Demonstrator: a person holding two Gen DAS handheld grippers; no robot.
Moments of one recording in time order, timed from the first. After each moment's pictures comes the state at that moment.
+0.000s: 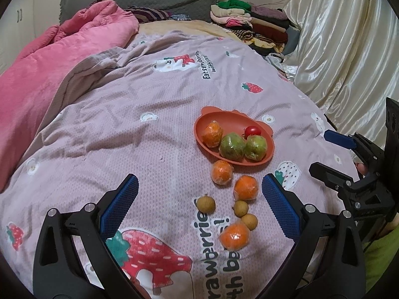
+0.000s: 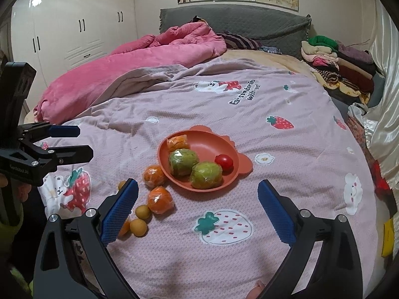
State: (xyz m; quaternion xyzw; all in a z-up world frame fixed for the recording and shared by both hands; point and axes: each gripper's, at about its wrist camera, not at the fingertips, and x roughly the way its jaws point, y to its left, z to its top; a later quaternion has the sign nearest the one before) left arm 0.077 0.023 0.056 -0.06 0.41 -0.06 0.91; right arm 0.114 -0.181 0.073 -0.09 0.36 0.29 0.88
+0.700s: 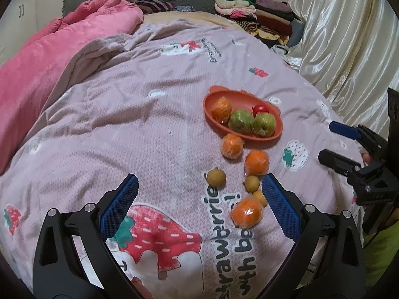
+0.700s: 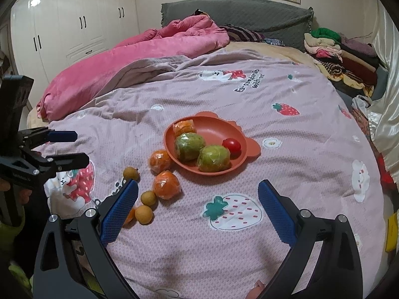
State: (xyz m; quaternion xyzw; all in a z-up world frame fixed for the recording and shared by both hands) left arm 0.059 0.029 0.031 -0.05 0.44 -0.05 0.90; right arm 0.103 -0.182 0.057 -0.09 0.38 0.30 0.87
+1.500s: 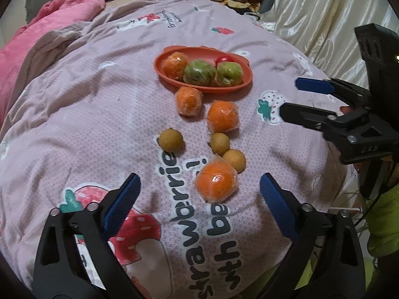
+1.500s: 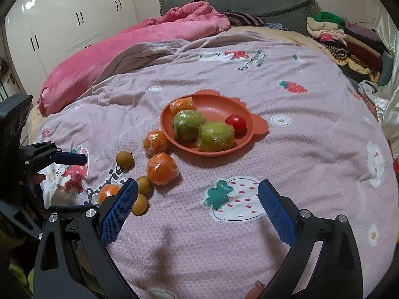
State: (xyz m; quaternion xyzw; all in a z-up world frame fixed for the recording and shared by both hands) left arm 0.054 -0.018 -0.012 0.00 0.49 -0.13 0.86; right arm 0.117 -0.181 0.024 -0.08 0.42 0.31 0.85
